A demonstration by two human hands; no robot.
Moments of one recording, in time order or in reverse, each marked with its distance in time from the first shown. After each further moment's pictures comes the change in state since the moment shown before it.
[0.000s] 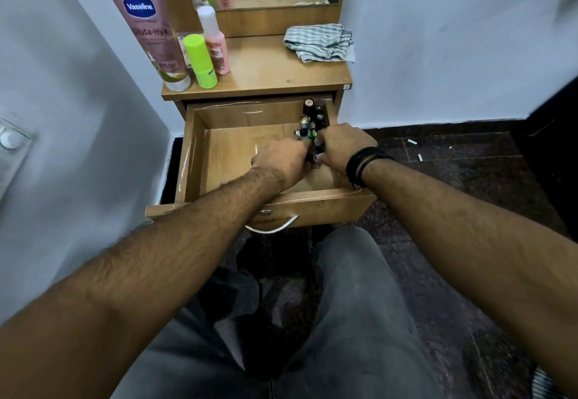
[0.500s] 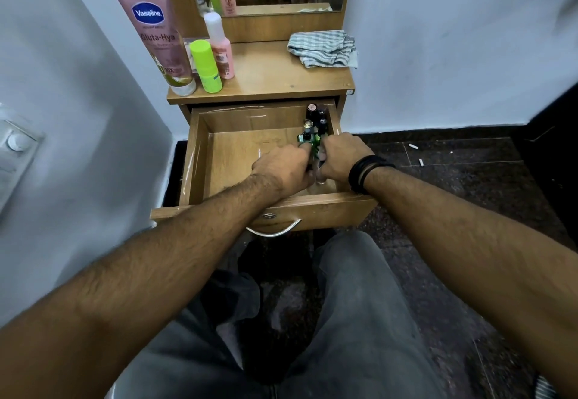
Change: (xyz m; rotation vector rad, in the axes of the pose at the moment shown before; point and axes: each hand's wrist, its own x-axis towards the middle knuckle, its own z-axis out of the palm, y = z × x) left_hand -0.012 -0.001 -0.006 -0.028 -0.006 0.030; right_hand -0.003 -0.004 0.003 0.013 -0.047 -0.049
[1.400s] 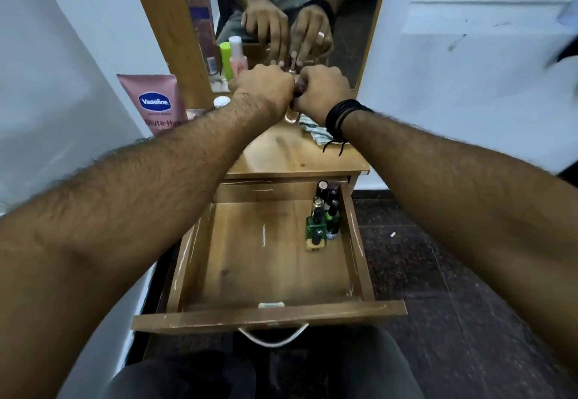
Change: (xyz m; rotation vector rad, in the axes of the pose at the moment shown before) left_hand 0.150 -0.056 -0.182 0.374 0.290 -0.277; right_hand 0.167 -0.043 -0.152 0.303 0.443 -0.086
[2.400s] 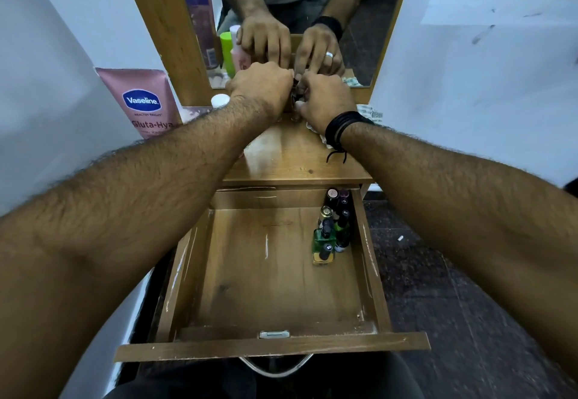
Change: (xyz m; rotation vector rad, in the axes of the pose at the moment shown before) left_hand 0.038 -0.016 0.037 -0.028 0.033 0.035; right_hand 0.030 0.019 0.046 -0.118 0.021 -0.026
